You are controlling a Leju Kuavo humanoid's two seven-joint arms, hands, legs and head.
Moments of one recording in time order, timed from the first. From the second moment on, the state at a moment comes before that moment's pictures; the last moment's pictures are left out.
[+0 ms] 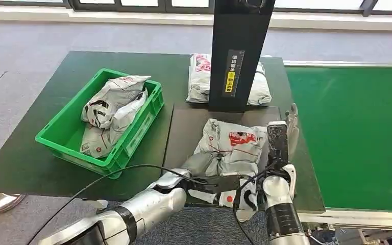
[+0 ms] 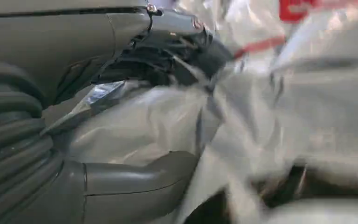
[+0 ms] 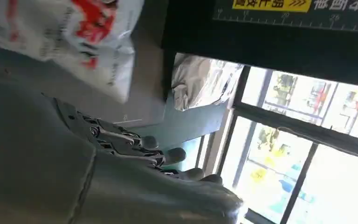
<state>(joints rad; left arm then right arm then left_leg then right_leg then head) -0.74 -0.37 -1.17 -0.36 -0.32 0.16 0.05 -0.31 0.22 0.01 -1.06 0.47 -0.46 -0.39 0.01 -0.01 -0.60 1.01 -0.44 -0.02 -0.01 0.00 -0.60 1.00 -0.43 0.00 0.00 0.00</state>
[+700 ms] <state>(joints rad) -0.73 -0.27 -0.45 -0.53 -1.09 0.70 -0.20 -0.33 0.24 0.01 -1.03 0.39 -0.47 -0.46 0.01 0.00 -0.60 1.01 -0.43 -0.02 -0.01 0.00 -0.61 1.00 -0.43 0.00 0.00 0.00</state>
